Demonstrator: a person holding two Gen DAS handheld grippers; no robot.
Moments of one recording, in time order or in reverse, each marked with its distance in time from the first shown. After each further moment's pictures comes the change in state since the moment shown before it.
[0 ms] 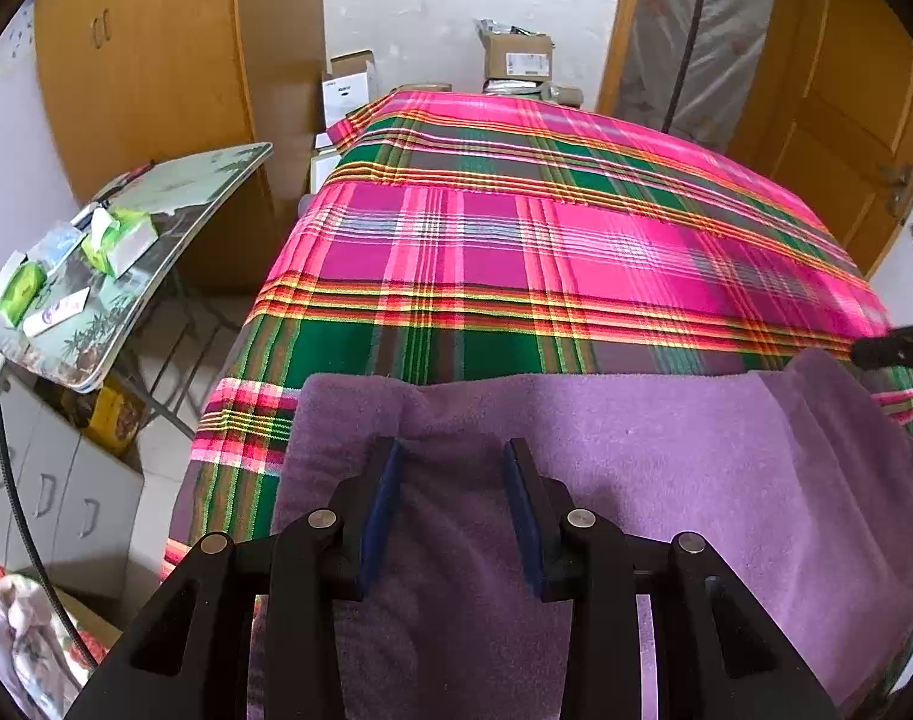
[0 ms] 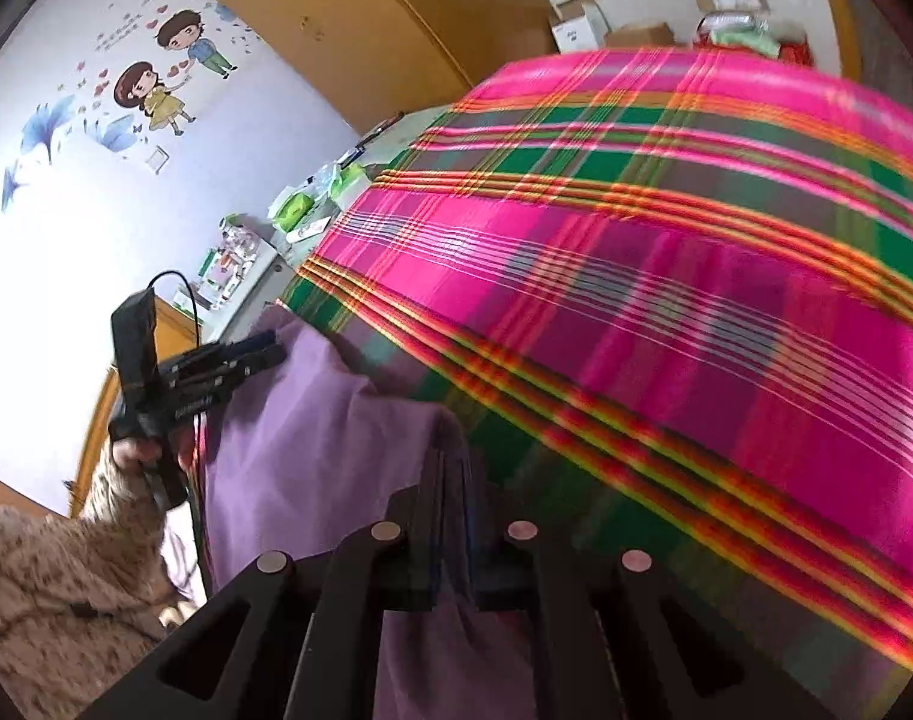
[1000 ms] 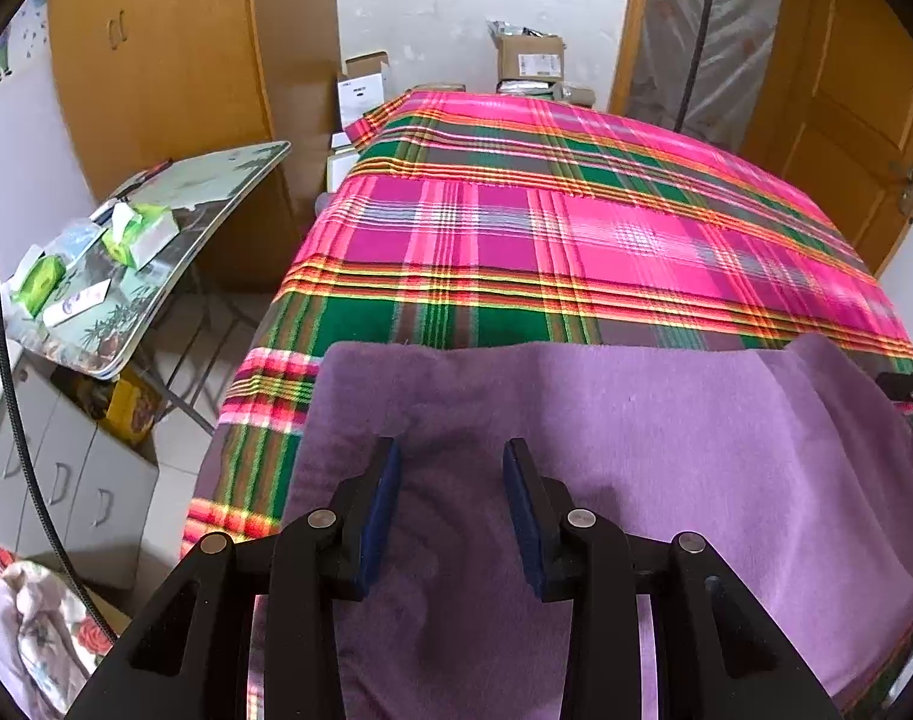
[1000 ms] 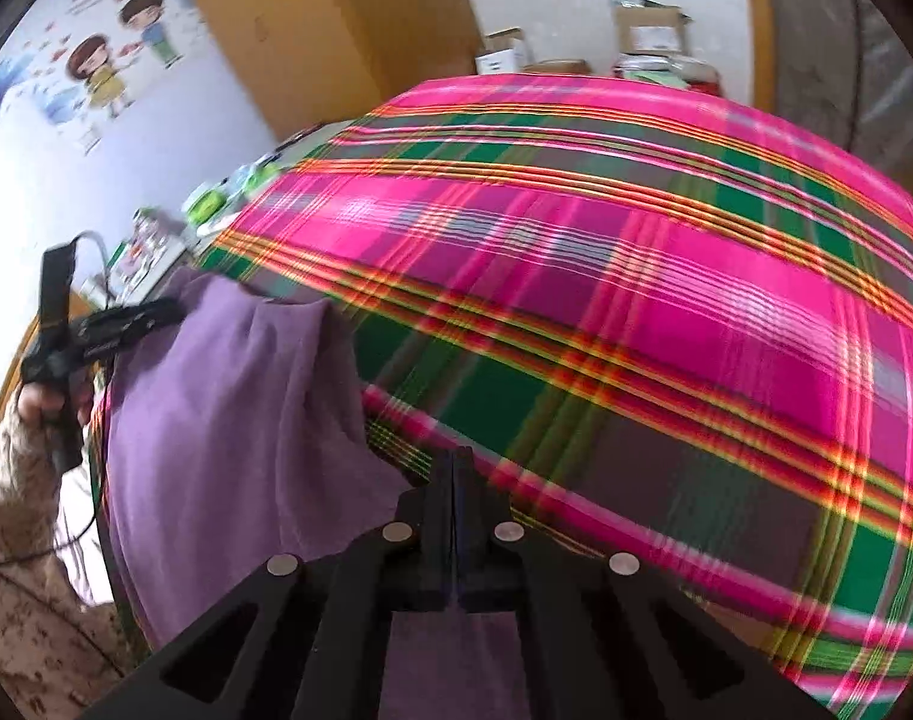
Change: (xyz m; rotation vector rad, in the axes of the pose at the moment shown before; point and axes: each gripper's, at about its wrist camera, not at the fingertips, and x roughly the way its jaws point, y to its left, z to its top) left arm -0.020 0.004 -0.017 -0.008 -0.013 0.040; right arm -0.026 0.001 -0.056 0.000 -0.084 -0.281
